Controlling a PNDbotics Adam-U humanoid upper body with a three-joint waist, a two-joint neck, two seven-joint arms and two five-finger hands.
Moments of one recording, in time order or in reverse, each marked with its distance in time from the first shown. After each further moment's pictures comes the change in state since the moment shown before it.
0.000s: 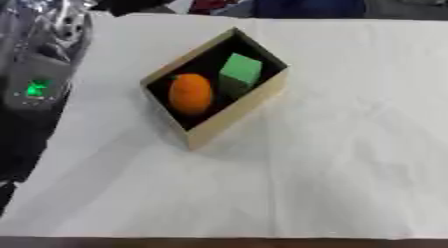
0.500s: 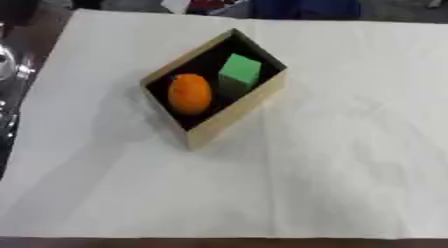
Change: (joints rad) left arm 0.191 -0.001 0.107 -0.023 0.390 -0.139 0.407; right arm 0.004 0.003 -0.011 -0.010 -0.100 -0.034 -0.101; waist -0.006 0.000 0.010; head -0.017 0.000
